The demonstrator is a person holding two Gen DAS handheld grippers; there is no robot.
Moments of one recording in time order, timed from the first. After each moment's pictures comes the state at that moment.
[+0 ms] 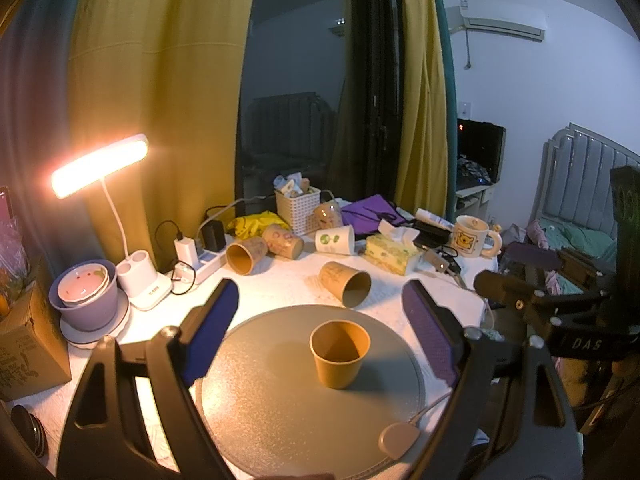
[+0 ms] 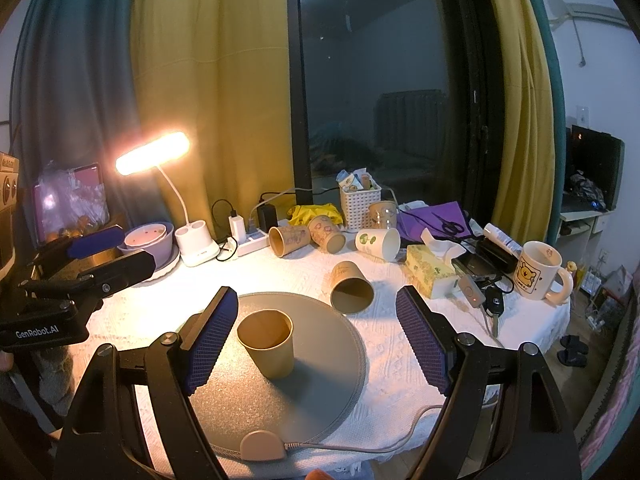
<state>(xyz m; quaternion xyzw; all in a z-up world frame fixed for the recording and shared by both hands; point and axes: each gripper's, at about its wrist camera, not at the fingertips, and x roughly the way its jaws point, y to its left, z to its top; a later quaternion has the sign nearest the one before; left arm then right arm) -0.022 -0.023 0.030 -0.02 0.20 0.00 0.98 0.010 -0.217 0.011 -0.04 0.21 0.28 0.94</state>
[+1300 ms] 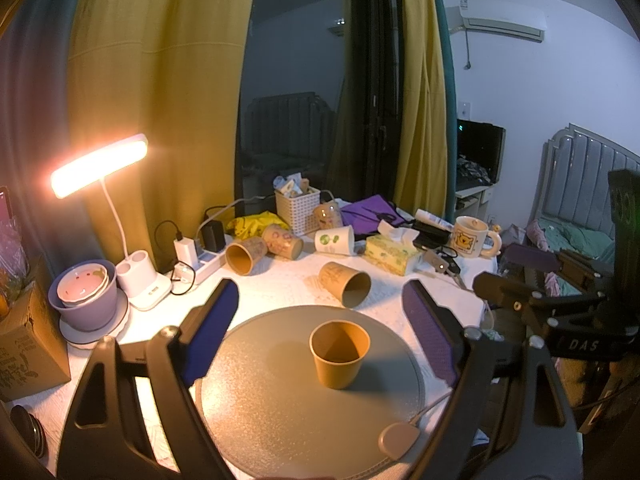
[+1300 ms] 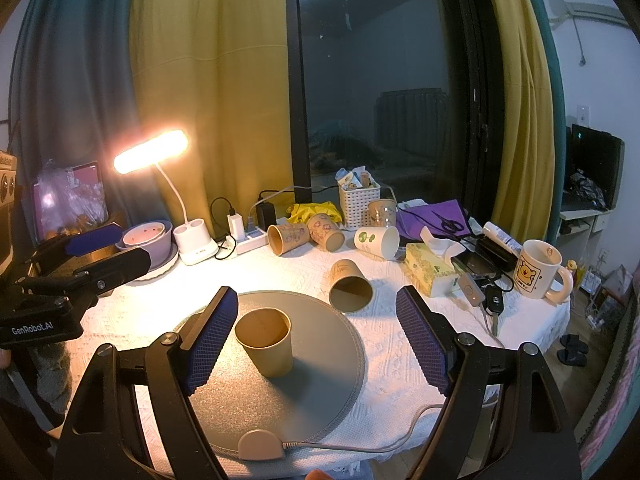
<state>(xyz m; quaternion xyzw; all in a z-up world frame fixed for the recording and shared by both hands) -0.022 -0.022 0.030 -0.02 0.20 -0.01 0.98 0.009 -0.218 0.010 -0.05 0.21 0.28 0.94</state>
